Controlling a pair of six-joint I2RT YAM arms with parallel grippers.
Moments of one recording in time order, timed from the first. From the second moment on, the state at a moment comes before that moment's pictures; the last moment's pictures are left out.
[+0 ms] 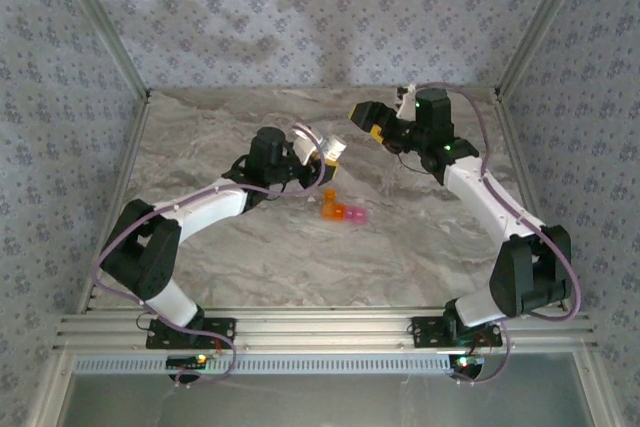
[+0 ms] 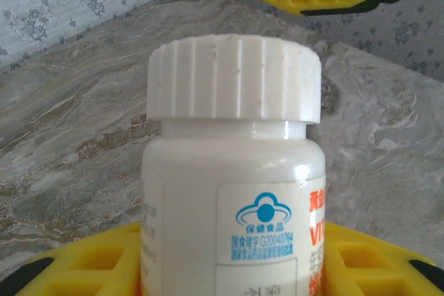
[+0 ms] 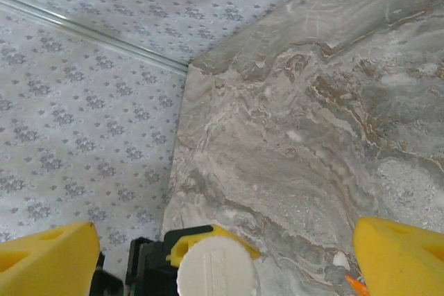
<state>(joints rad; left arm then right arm) -0.63 1.60 1.00 0.22 0.40 0.05 0.31 1.48 1.21 -0.17 -0.51 0.84</state>
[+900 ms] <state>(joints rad) -0.64 1.60 1.03 0.18 0.36 0.09 0.42 1.60 1.25 -0.16 -0.50 0.90</state>
